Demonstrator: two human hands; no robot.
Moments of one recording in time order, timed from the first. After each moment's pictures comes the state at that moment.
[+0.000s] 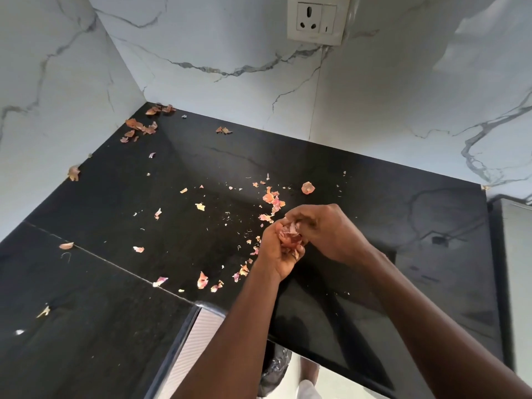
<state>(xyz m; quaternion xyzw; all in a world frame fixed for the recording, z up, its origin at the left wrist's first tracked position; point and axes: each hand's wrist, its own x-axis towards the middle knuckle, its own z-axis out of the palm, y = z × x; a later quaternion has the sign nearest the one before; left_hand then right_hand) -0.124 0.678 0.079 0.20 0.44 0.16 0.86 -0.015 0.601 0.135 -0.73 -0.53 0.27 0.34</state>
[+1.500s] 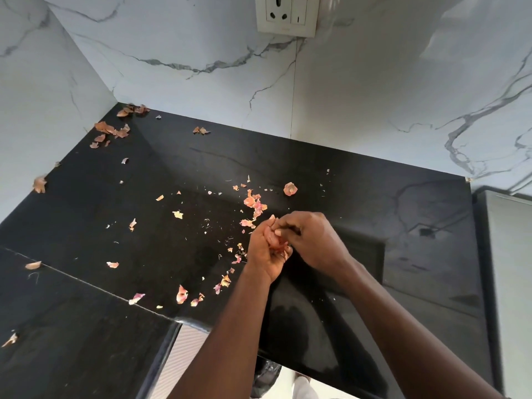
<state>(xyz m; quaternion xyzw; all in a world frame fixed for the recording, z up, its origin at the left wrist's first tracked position) -0.097 0.682 0.060 0.22 0.45 0.19 0.85 -0.003 0.602 0.111 -0.75 -0.50 0.25 0.36</state>
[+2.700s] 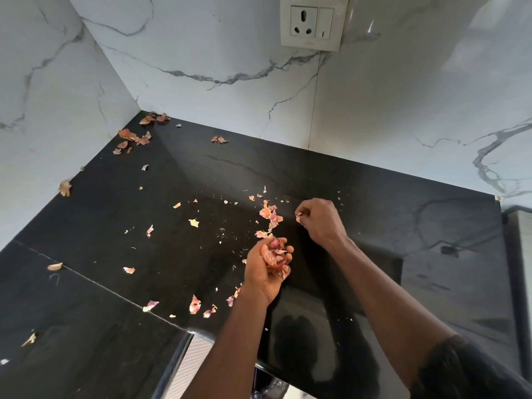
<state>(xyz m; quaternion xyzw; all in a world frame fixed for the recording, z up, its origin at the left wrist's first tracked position) -0.127 0.699 0.047 0.17 0.46 0.19 0.85 0.042 0.677 0.059 -0.84 -0.42 0.20 0.28</state>
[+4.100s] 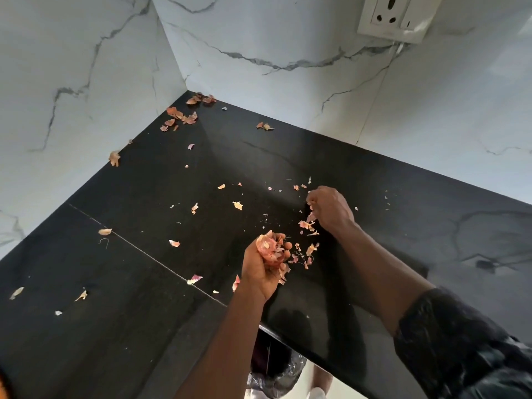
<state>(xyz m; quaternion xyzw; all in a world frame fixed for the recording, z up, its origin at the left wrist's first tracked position) -0.223 0.733 0.049 0.16 0.44 0.25 0.84 -0.006 0.747 0.036 -0.81 -0.54 0.13 0.16</state>
